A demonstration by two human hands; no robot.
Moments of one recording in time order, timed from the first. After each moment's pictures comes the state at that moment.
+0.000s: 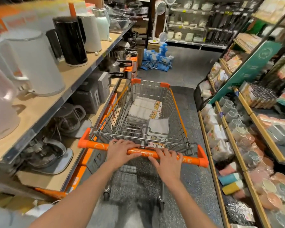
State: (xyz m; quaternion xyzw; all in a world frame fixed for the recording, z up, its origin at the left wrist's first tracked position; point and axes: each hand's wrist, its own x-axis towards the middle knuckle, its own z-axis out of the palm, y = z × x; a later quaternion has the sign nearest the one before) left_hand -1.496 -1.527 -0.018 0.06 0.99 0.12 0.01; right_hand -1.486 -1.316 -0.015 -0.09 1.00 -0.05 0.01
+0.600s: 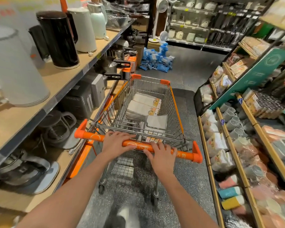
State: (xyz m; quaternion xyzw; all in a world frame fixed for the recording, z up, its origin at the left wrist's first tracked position) left_hand -1.633 -1.554 -0.012 0.06 0.99 0.10 -0.01; right_hand -1.622 -1.348 -0.019 -0.08 1.00 -0.05 0.00
